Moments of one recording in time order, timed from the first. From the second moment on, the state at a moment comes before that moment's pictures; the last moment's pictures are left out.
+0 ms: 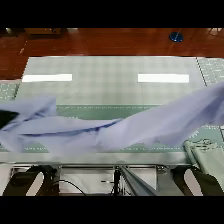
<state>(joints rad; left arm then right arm) 0.06 -0.56 1.36 0.95 -1.74 -1.63 -0.33 -0.71 1.48 -0.96 1.82 1.56</state>
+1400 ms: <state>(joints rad) 0.04 -1.27 0.70 0.72 -0.69 -1.28 -0.10 -1.33 0.95 -0.90 0.69 1.53</state>
